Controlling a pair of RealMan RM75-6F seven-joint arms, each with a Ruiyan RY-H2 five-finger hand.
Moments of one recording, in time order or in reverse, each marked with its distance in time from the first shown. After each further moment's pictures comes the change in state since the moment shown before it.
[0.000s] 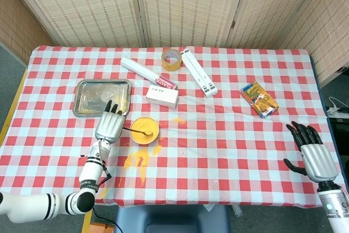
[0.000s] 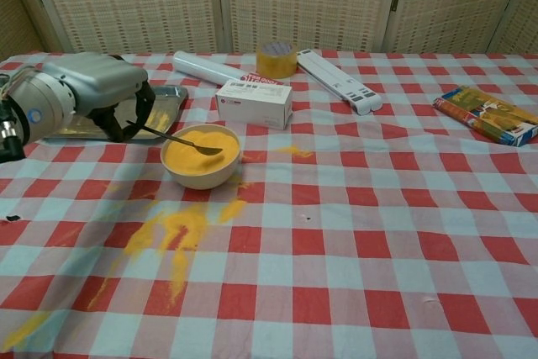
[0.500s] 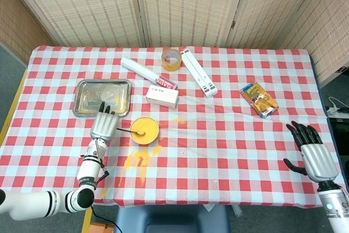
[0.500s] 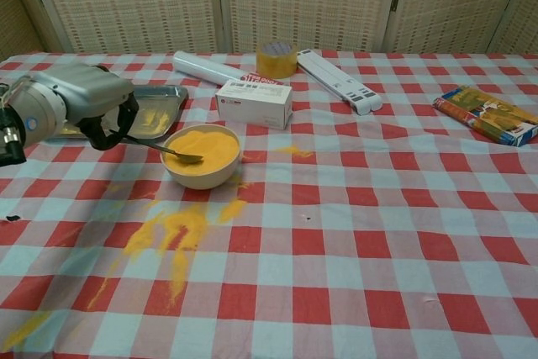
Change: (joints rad) left arm -0.027 -0.008 0.022 0.073 -0.093 -0.018 0.020; right arm 0.003 -0.003 0.002 0.004 0.004 -0.005 0.001
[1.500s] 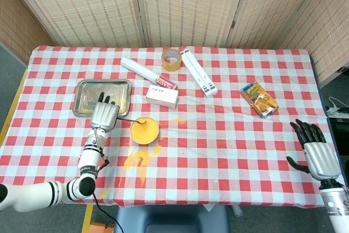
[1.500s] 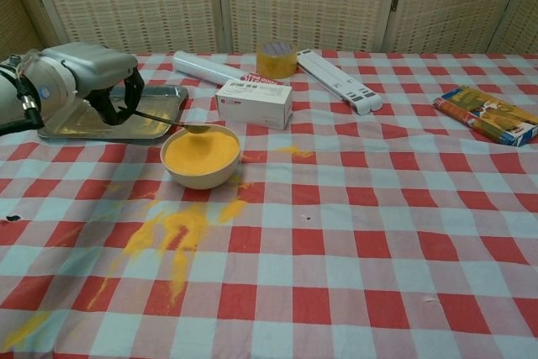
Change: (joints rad) left arm -0.051 0.006 -0.034 0.106 -0.024 -0.072 -0.110; right arm 0.002 -0.004 0.016 0.008 0.036 -0.006 -0.009
